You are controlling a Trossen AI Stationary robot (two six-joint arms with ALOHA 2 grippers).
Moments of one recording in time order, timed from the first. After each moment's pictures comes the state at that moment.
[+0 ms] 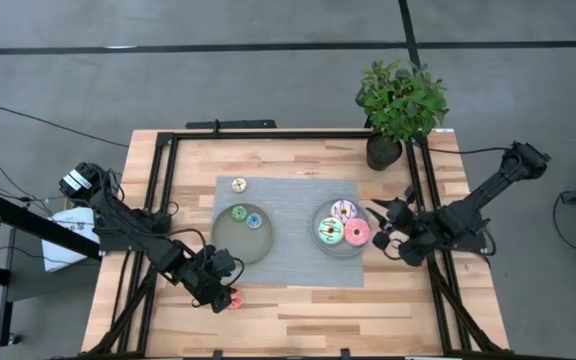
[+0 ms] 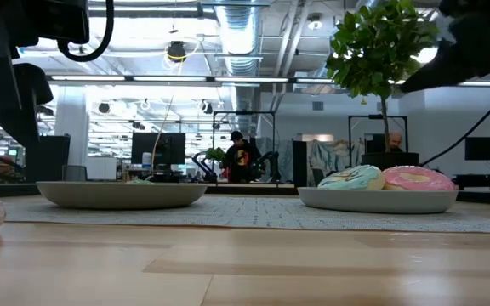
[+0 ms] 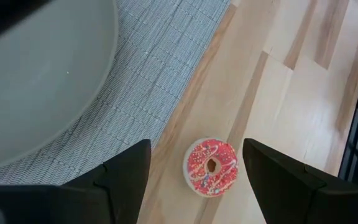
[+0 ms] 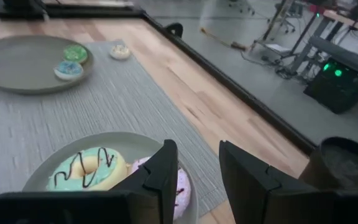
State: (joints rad) left arm -0.67 1.43 0.80 -0.41 -0.29 -1.10; right arm 0.64 0.89 0.53 -0.68 1.12 0.73
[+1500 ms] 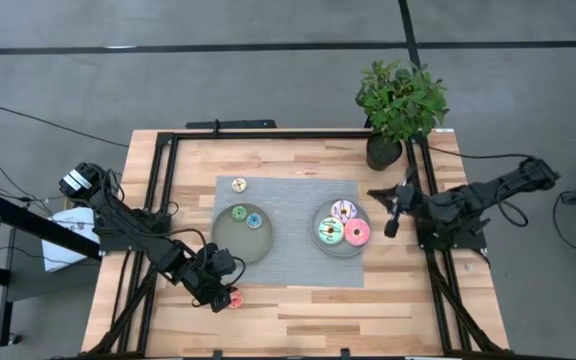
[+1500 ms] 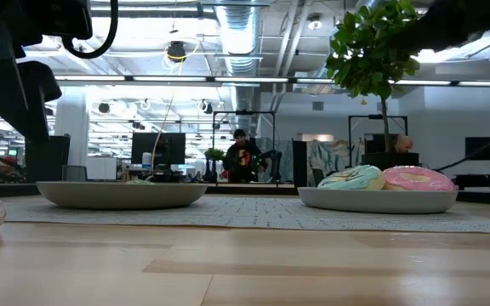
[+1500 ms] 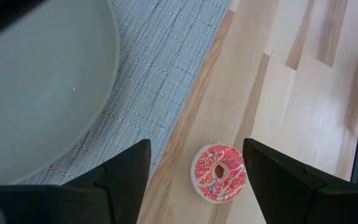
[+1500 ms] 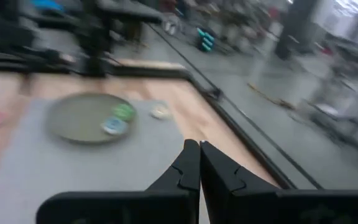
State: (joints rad) left arm -0.67 1.43 0.80 -0.41 -0.31 -1.03; right arm 0.40 0.53 0.46 -0.21 0.75 -0.07
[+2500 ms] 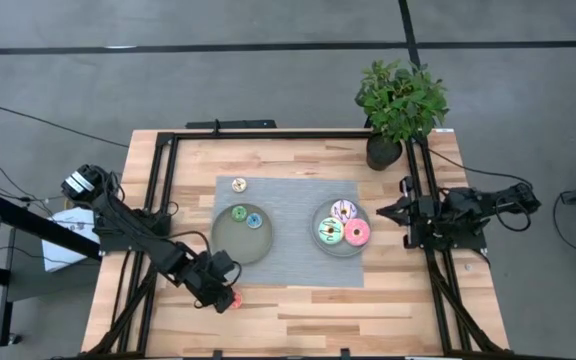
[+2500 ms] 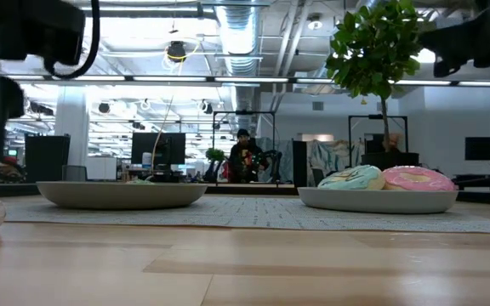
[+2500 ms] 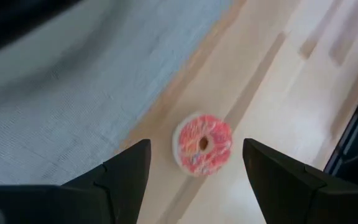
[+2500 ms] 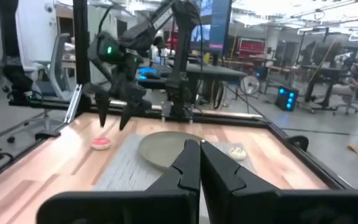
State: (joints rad) left arm -0.67 1.47 0.80 -0.40 -0.18 -1.32; right arm 0.26 0.00 0.16 -0.12 0.23 -0.16
